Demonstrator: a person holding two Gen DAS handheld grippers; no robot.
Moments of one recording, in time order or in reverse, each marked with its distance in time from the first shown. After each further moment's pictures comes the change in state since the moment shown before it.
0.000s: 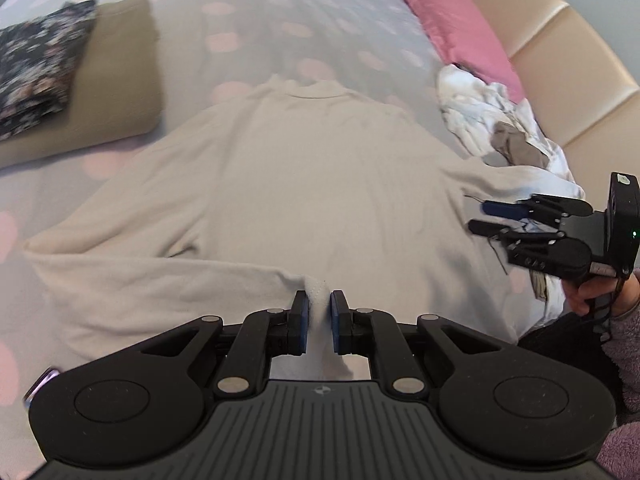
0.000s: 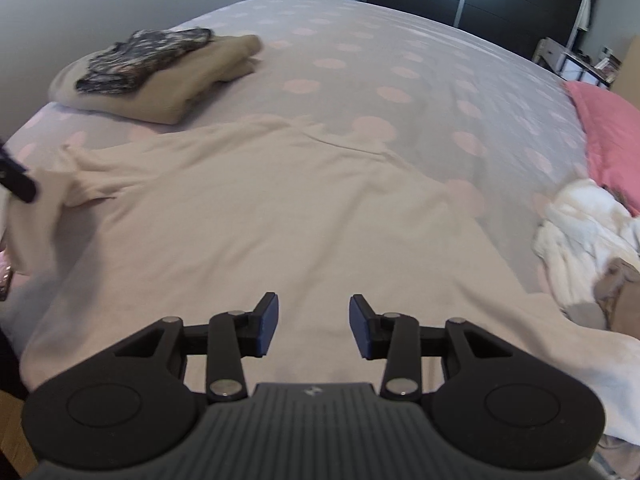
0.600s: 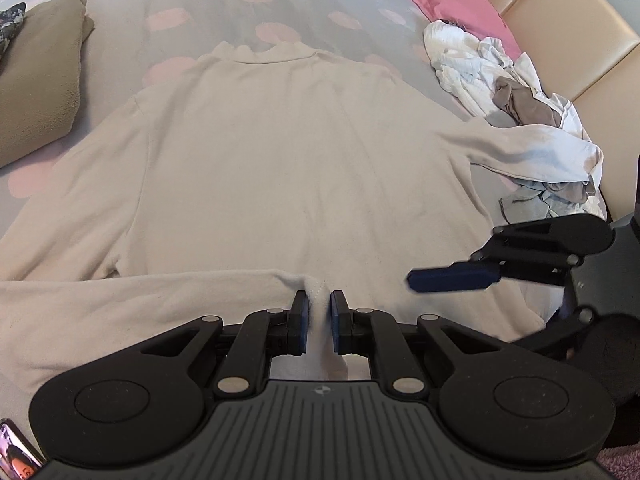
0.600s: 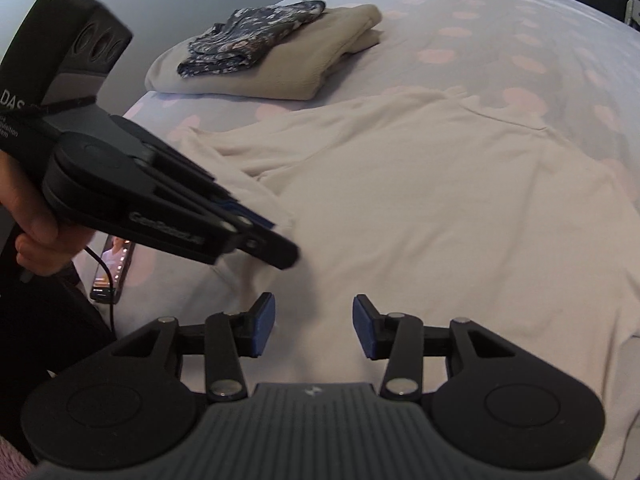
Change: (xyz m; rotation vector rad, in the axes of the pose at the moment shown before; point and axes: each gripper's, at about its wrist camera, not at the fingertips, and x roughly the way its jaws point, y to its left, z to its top) left arm 0.079 -0.019 0.009 0.066 0.058 0.011; right arm 0.038 0.073 0.011 0.033 0.078 0.351
